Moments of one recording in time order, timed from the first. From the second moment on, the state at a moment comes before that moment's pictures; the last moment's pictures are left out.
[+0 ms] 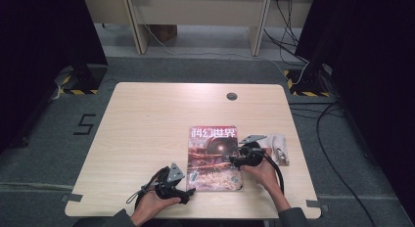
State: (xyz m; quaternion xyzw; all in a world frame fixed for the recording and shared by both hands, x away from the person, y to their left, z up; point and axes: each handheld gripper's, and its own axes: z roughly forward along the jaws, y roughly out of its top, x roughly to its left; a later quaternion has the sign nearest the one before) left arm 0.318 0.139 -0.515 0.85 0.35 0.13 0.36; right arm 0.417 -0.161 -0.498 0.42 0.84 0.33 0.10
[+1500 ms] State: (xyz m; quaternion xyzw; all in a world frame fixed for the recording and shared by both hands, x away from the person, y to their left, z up) left arm 0.335 0.175 -0.511 0.82 0.42 0.16 0.34; right arm 0.528 -0.111 -0.493 0.43 0.84 0.30 0.12
